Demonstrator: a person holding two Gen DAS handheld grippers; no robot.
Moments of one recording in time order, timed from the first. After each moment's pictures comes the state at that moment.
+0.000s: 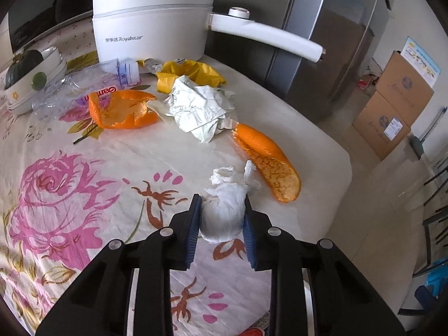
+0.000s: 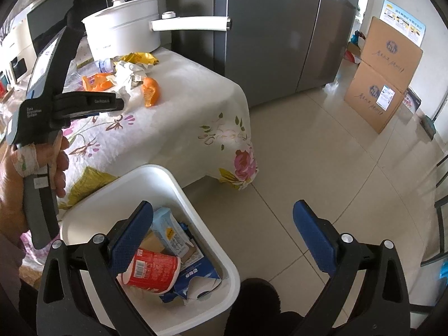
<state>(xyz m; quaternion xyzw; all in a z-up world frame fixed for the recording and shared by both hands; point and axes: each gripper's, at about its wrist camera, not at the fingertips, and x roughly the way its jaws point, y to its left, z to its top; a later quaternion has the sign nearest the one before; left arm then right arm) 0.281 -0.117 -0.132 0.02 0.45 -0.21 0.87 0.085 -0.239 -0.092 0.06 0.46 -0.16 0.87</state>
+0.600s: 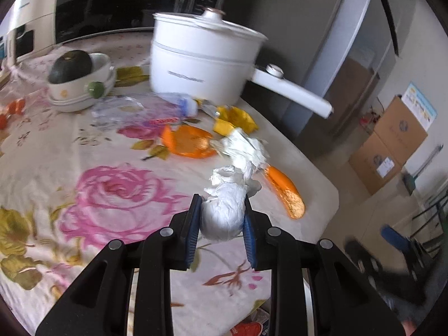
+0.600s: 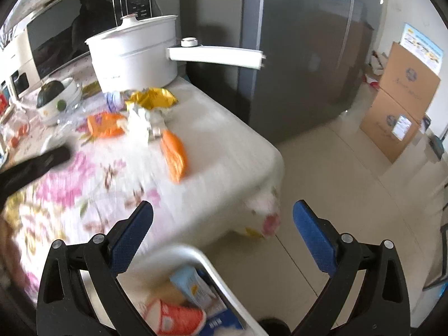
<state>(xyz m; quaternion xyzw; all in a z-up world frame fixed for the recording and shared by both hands) 0.273 -0.025 -0.063 -0.06 0.42 -0.19 0.89 0.210 -0.225 -0.063 0.05 0.43 -0.13 0.89</state>
